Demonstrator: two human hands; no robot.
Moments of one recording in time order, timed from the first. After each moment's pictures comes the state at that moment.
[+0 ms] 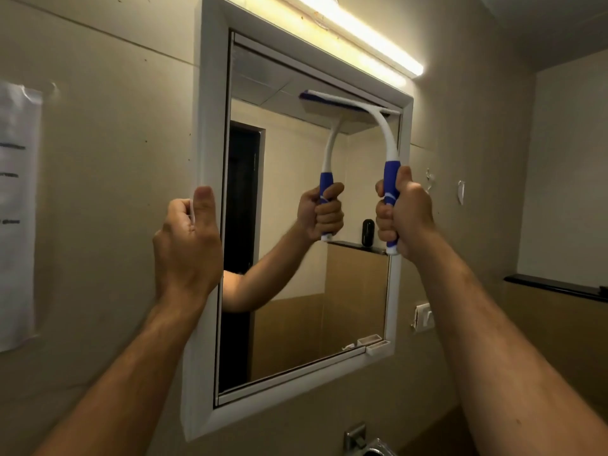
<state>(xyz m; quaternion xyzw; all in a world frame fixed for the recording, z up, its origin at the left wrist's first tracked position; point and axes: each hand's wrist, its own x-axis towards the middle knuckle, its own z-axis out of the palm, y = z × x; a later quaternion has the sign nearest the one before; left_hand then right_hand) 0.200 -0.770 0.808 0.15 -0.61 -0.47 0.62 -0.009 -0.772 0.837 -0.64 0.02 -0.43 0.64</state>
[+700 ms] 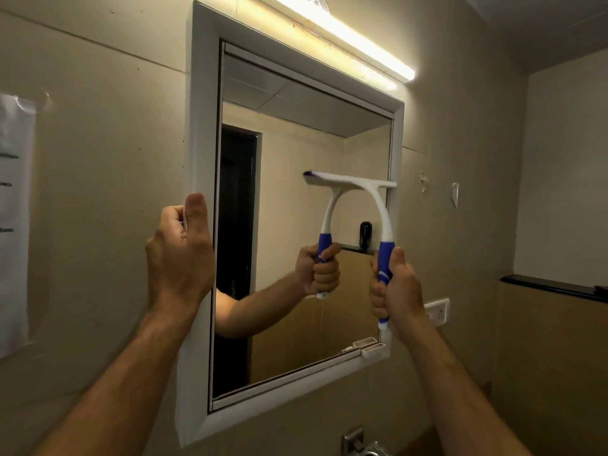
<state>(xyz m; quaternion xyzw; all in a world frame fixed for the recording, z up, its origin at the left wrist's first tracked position) 0.255 -0.767 0.723 0.09 -0.63 -0.56 0.53 -0.009 -0.789 0.735 -0.63 0.07 -0.44 0.63</state>
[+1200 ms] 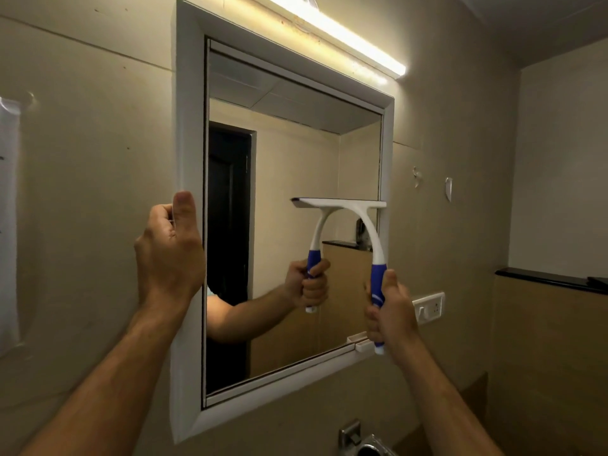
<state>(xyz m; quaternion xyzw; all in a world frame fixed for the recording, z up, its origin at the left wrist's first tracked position) 0.102 -0.540 0.778 0.64 -0.23 0.36 0.63 -0.019 -0.786 0.696 -0.64 0.10 -0.44 0.62</state>
